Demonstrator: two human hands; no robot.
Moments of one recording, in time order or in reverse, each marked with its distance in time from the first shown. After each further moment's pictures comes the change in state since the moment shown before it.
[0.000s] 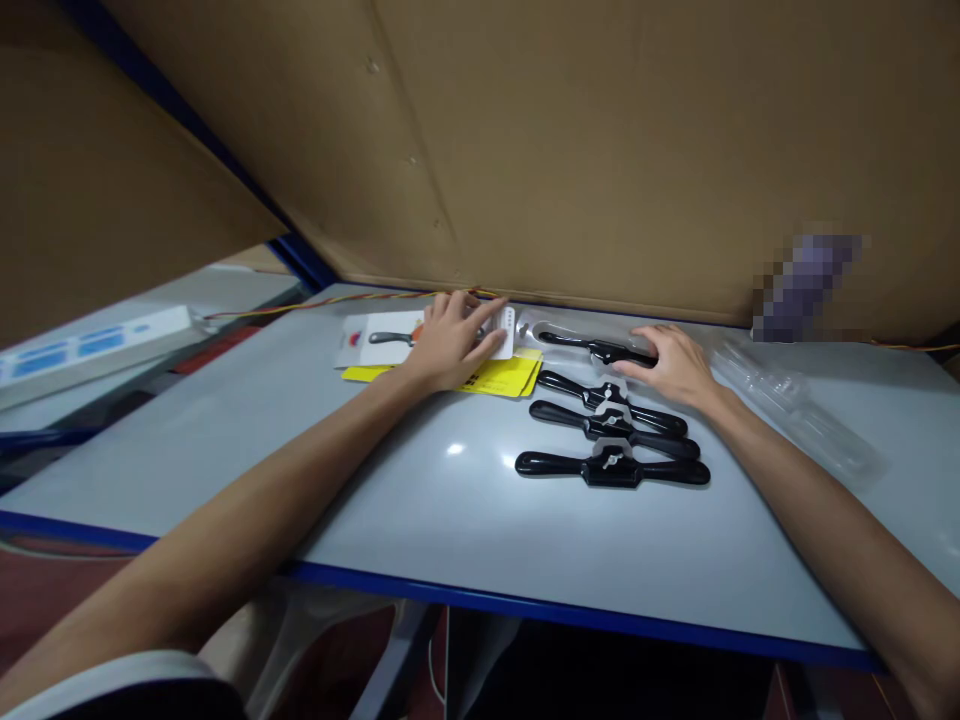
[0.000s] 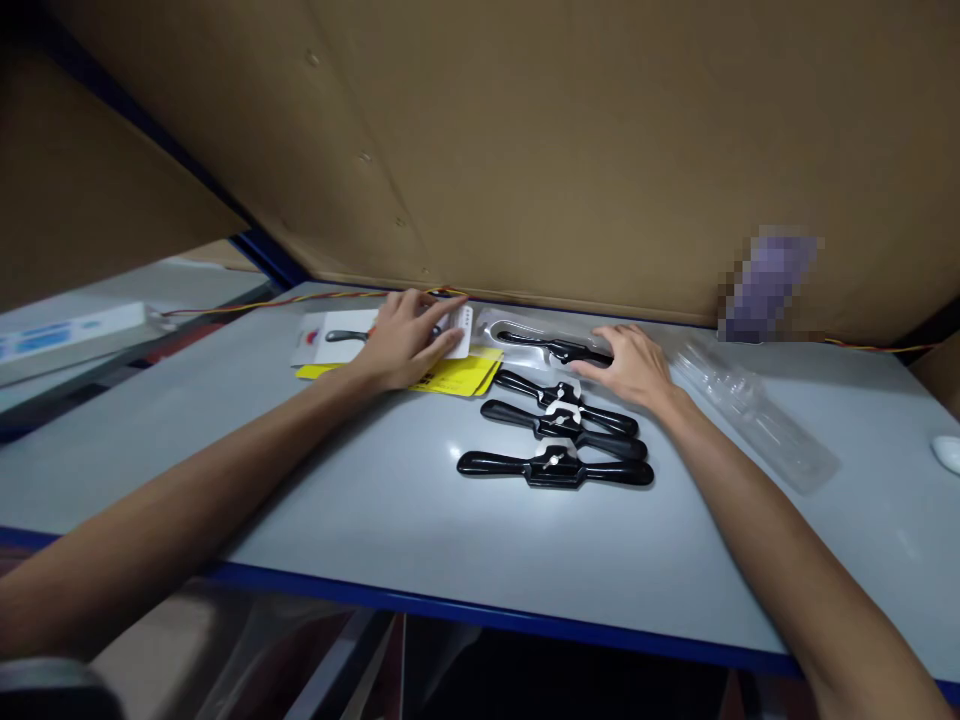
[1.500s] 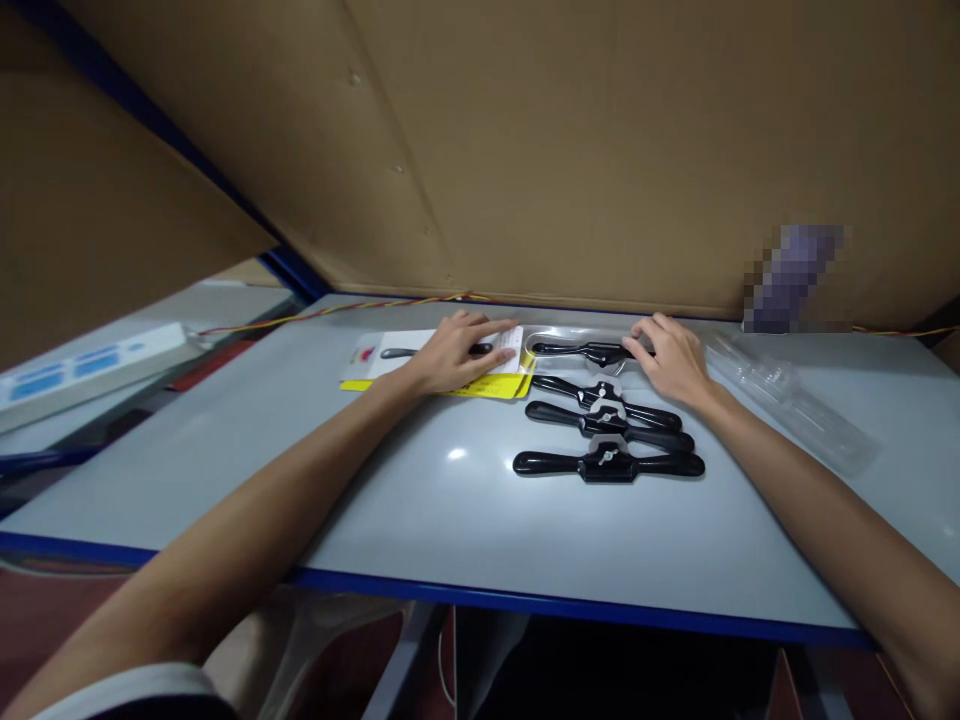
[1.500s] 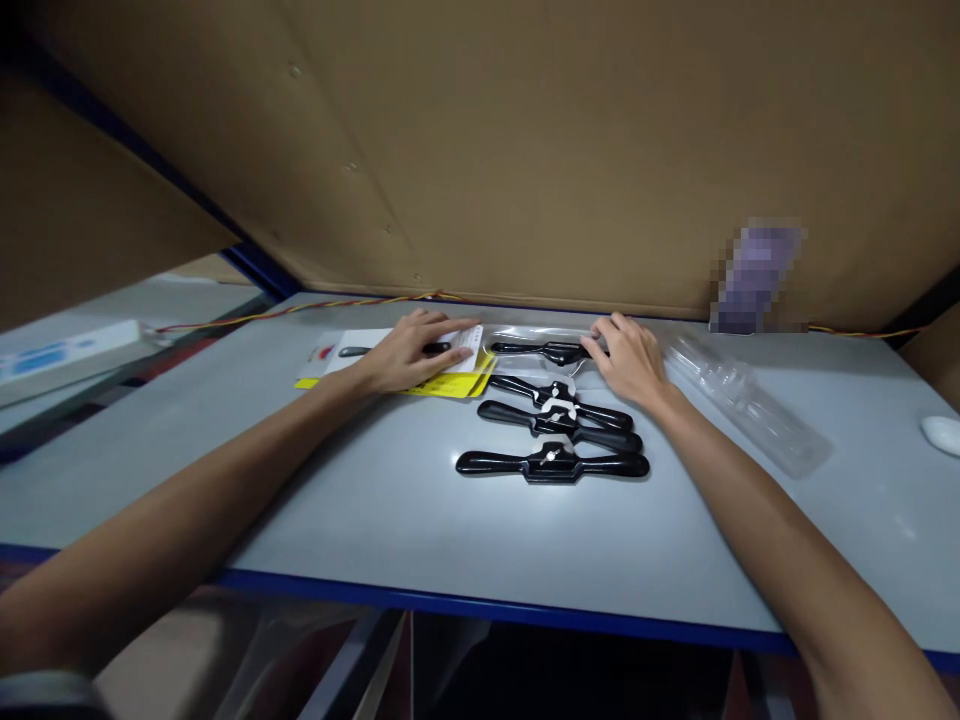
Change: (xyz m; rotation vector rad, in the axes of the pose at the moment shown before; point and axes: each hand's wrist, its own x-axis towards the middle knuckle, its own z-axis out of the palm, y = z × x) left_hand 0.010 -0.003 -0.001 -0.096 -0.182 0.169; right_hand -0.003 -0.001 0.002 -0.087 0.145 -0.034
